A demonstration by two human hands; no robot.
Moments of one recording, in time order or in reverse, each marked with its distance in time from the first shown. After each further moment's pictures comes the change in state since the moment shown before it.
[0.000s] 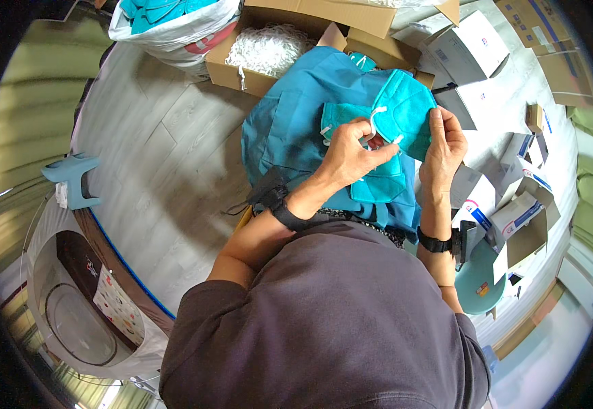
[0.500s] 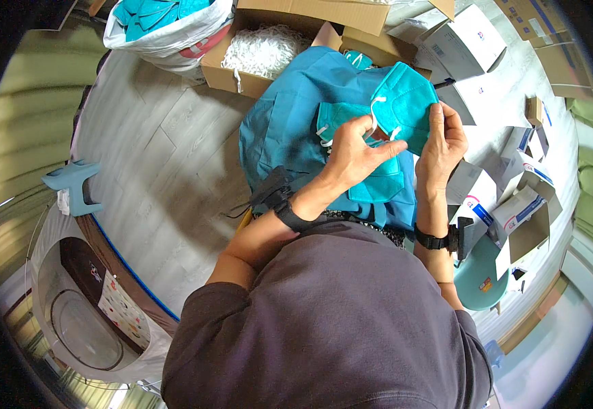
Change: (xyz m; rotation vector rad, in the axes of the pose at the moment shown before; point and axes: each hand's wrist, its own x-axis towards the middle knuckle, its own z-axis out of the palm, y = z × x) left_hand 0.005 0.008 0.009 0.169 0.044 0.064; right_hand 0.001 -0.002 0.007 -0.042 0.099 -0.094
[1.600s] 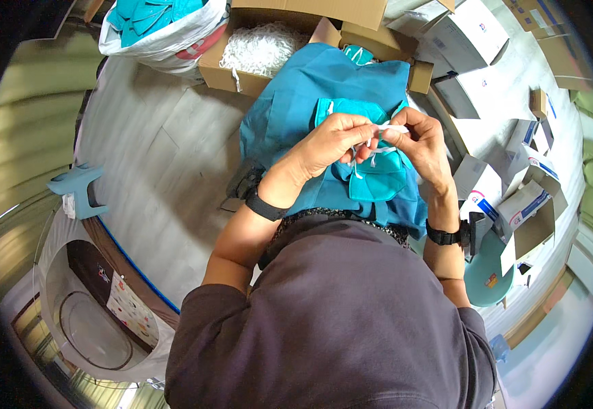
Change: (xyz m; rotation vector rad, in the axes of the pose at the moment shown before) left_hand 0.016 0.012 -0.051 -0.413 -0.471 -0.442; right_hand 0.006 -0.004 -0.011 -0.103 -0.787 0.270
